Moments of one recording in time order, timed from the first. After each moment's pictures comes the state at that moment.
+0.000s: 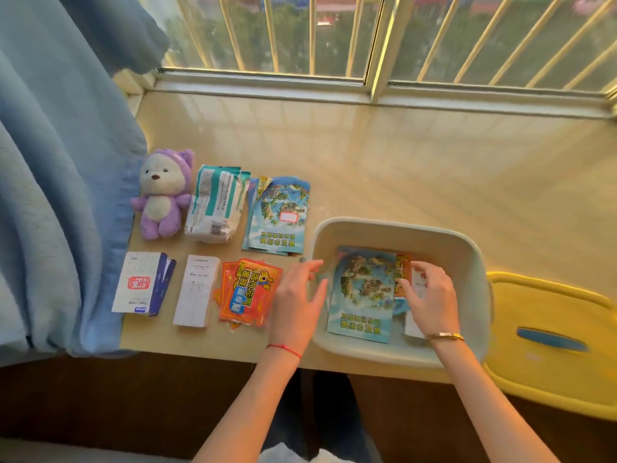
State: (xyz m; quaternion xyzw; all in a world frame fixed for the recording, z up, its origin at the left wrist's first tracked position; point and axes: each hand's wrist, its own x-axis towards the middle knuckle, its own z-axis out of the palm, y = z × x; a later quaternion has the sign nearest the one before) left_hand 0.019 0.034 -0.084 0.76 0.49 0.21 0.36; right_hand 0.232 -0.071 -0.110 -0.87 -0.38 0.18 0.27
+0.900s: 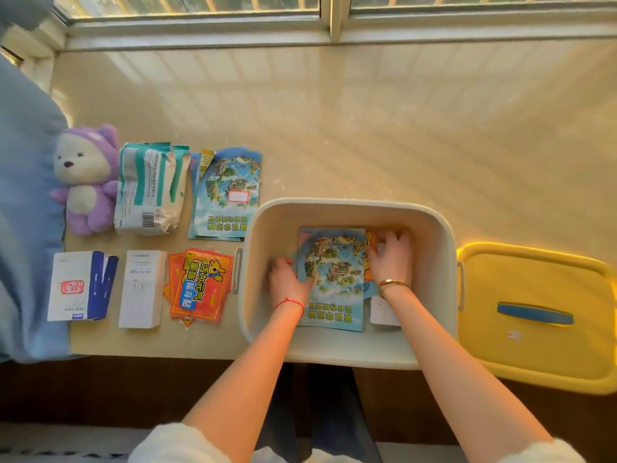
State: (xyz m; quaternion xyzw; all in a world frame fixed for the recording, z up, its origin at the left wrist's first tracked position) left_hand 0.115 0.022 -0.216 0.59 0.69 -0.02 0.43; right_hand 0.291 -0.039 -0.206 -0.91 -0.25 0.27 0.16
